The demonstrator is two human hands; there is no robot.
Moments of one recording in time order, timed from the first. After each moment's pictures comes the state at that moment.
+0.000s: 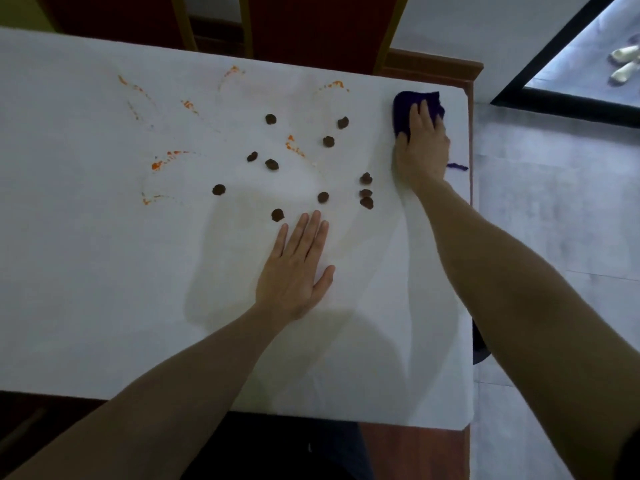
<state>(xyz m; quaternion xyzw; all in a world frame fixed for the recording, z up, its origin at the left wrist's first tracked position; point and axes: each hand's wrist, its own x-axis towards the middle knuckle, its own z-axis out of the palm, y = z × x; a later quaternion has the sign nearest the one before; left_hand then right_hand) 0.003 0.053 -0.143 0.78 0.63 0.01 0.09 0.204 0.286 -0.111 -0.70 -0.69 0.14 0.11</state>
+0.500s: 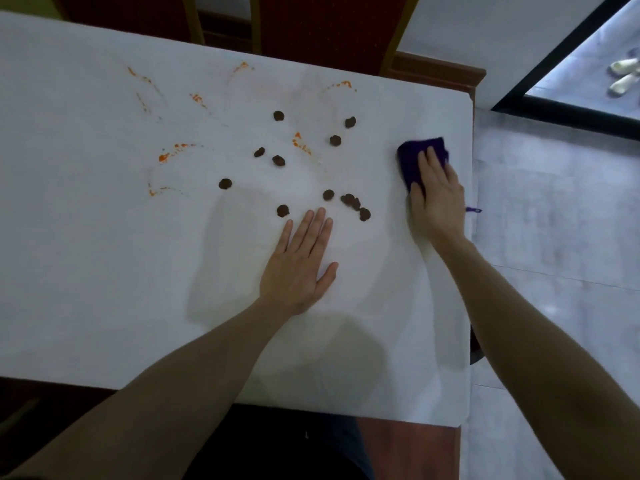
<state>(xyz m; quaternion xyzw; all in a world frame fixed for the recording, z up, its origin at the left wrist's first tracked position) 0.003 0.054 -0.144 0.77 0.62 0.02 0.10 0.237 0.204 -0.111 -0.65 -0.73 0.16 0.11</state>
